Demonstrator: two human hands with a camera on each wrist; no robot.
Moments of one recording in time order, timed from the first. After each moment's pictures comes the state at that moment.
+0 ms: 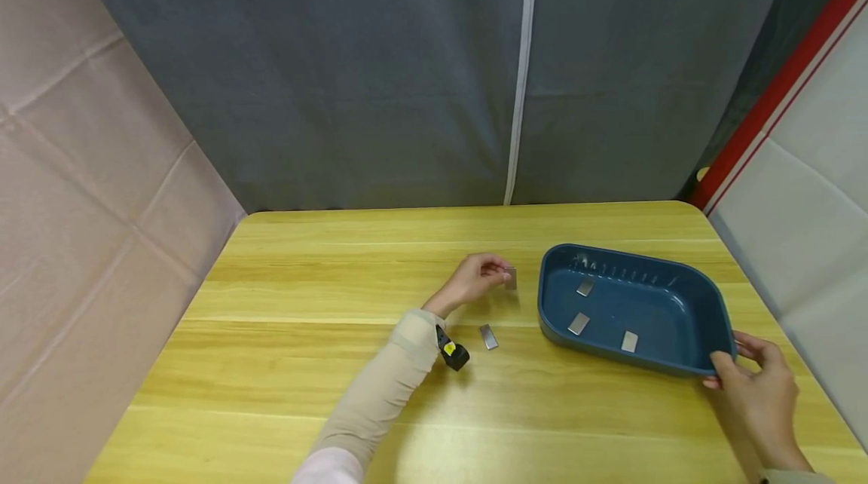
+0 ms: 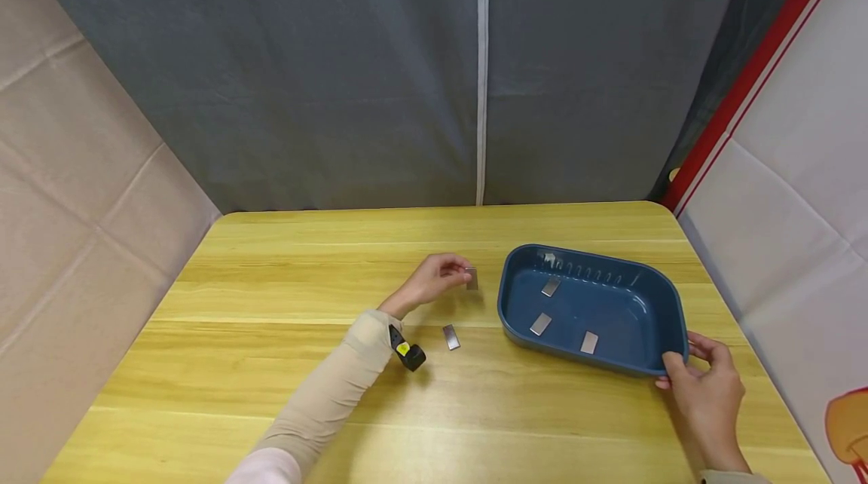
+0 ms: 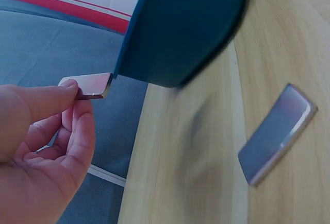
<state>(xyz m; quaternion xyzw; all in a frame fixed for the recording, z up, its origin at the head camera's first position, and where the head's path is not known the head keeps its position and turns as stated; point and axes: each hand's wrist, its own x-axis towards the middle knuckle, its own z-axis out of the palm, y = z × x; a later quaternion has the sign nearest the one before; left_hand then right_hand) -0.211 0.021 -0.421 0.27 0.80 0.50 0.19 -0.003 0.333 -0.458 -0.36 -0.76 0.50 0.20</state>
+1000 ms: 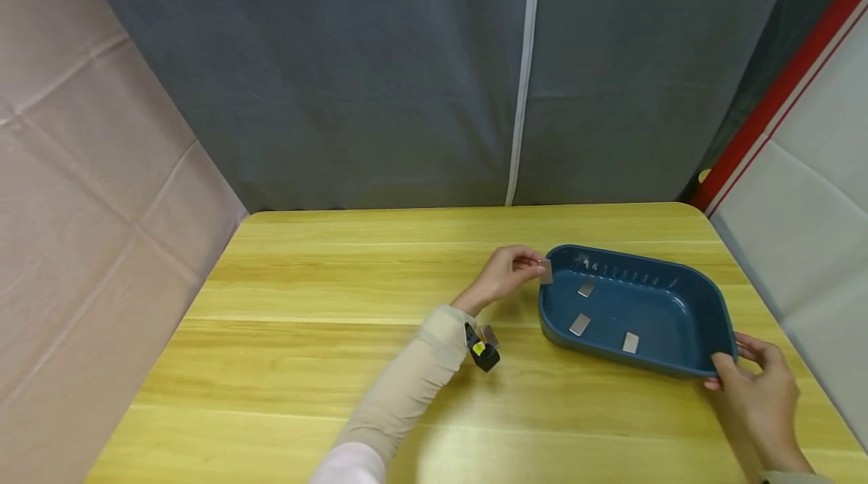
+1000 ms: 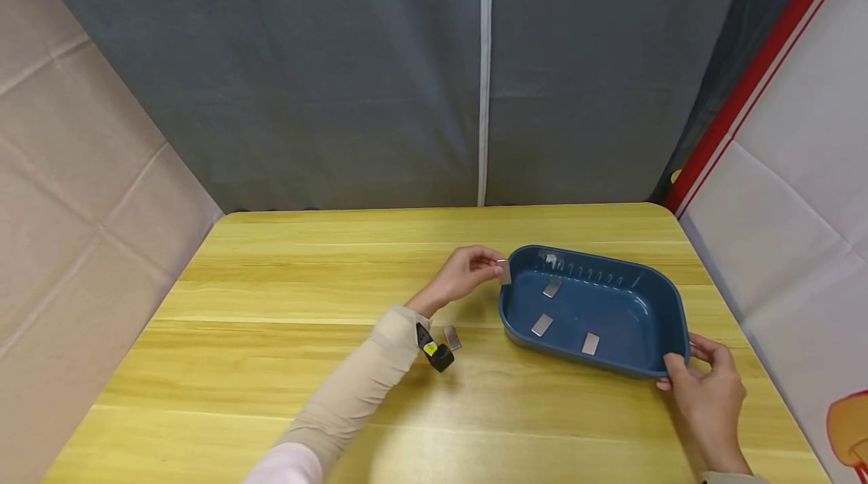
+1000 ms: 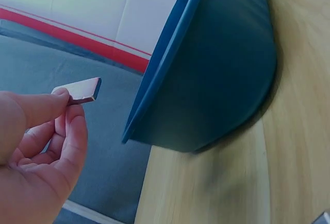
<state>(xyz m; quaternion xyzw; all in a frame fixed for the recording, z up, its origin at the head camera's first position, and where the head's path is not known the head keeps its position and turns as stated) -0.201 0.064 -0.407 0.28 0.78 0.54 0.17 -0.002 0.333 -0.459 -0.36 -0.76 0.51 0.19</state>
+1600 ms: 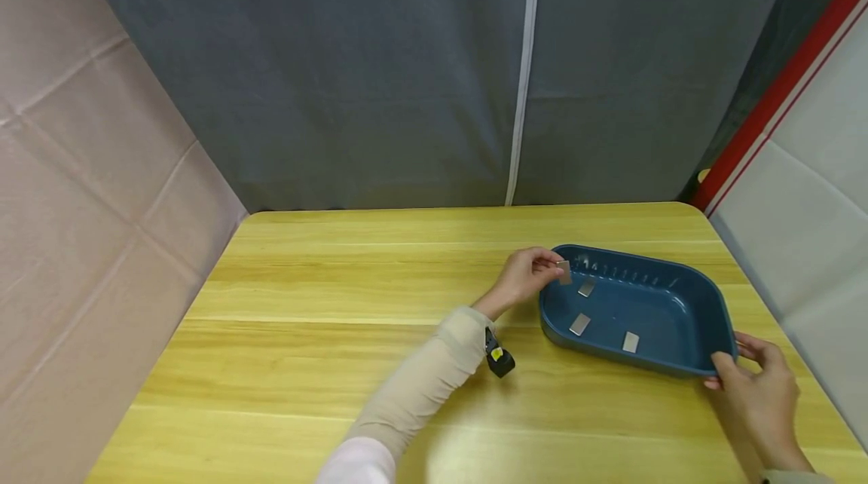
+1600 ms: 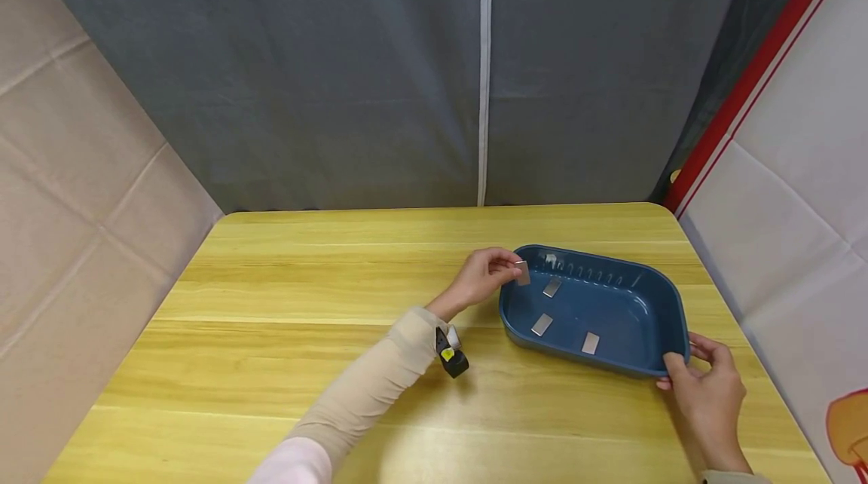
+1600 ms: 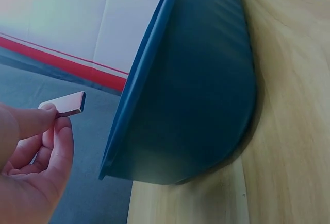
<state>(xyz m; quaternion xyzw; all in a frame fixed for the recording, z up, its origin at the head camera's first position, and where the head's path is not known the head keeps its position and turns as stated) -0.189 0.091 -0.408 0.27 0.79 0.53 0.14 -0.002 0.332 -0.456 -0.37 -0.76 0.50 0.19</state>
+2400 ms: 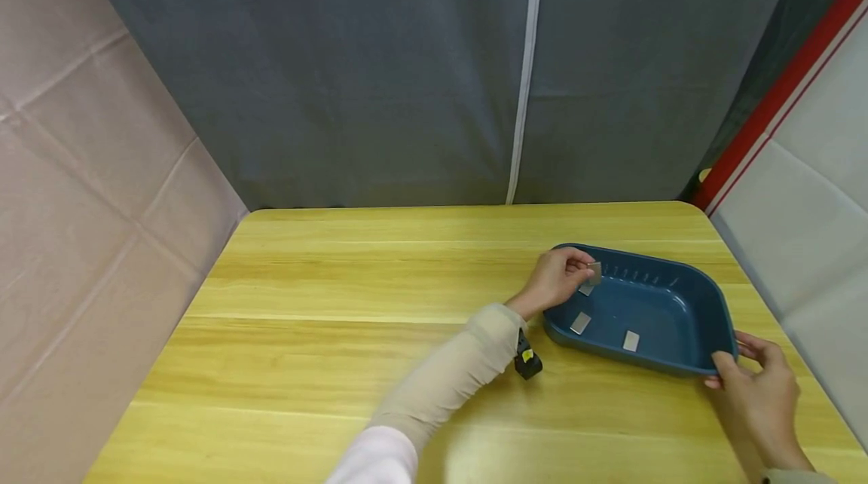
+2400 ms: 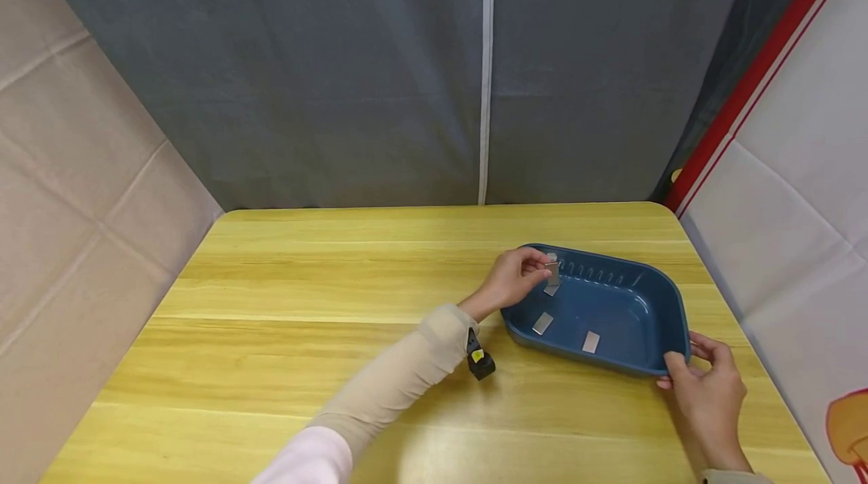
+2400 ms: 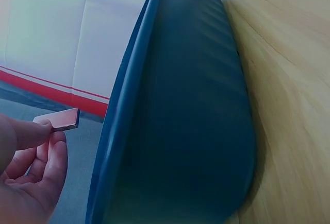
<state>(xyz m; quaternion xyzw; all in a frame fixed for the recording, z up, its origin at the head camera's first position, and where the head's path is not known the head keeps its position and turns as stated) -0.175 0.129 -0.407 0.29 0.81 0.49 0.12 -0.003 0.333 -0.458 -0.37 -0.76 0.49 0.19</state>
